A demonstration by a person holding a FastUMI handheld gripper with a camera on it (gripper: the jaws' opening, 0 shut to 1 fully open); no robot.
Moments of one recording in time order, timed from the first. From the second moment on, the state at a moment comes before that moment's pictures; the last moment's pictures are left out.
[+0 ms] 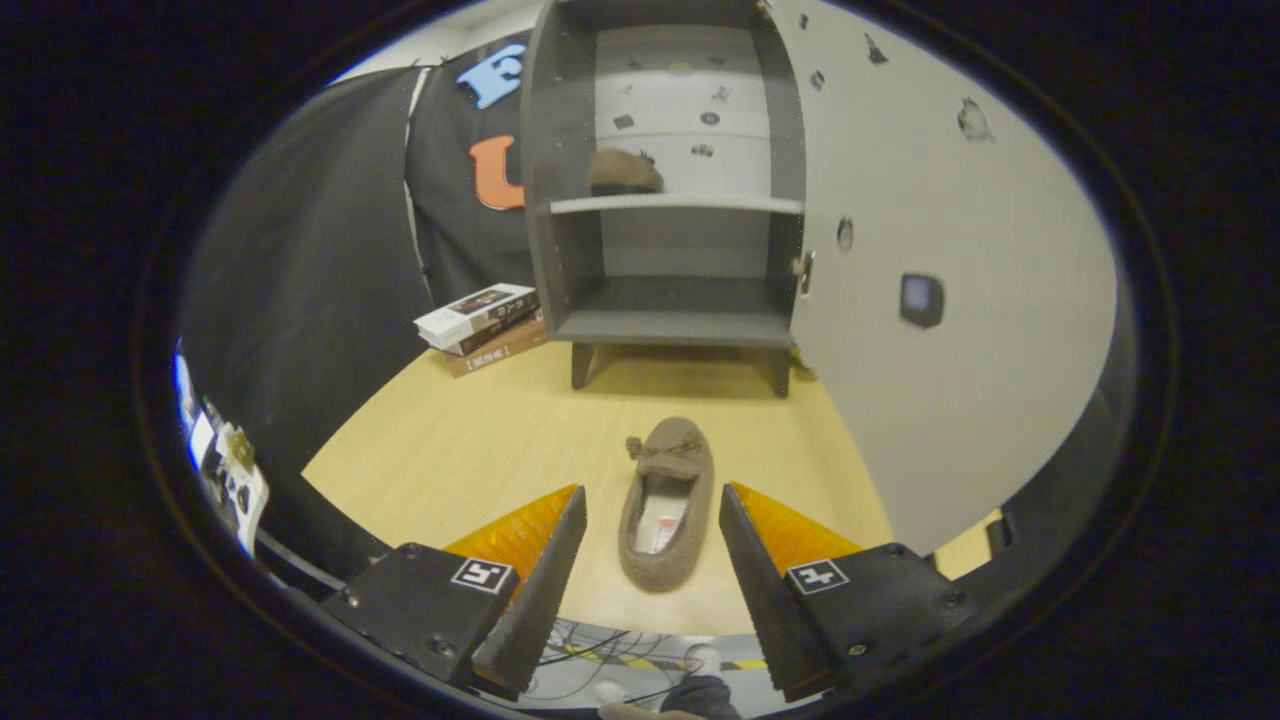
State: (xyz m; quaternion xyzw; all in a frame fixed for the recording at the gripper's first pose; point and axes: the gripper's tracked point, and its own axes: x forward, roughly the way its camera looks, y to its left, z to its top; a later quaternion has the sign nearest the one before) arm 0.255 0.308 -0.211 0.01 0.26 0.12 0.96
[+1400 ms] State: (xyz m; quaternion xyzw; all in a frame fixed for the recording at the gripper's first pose) arm 0.398 0.353 -0.311 0.05 0.39 0.14 0.91
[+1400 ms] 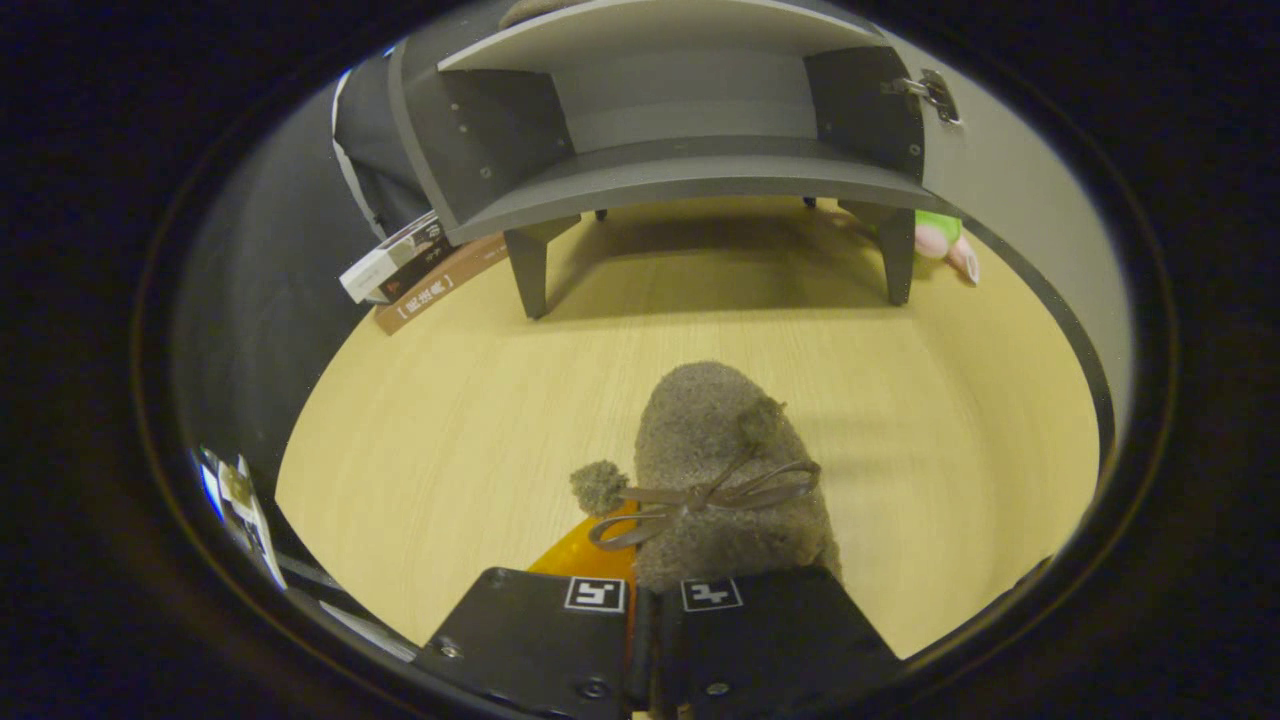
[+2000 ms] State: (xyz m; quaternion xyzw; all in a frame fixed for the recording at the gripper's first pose) arm 0.372 0.336 -0.112 0.02 0.24 0.16 0.96
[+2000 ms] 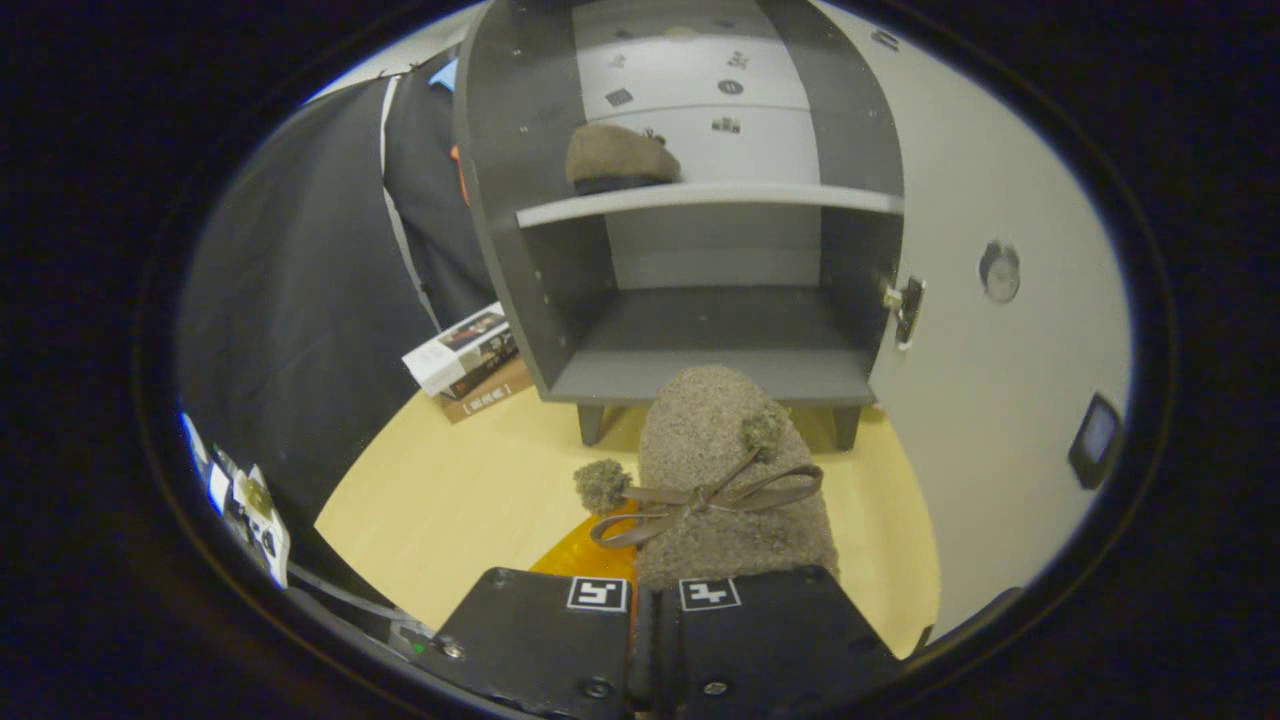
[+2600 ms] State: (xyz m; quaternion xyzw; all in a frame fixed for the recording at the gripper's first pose) arm 0.413 0.347 0.099 -0.01 0.08 0.15 0.99
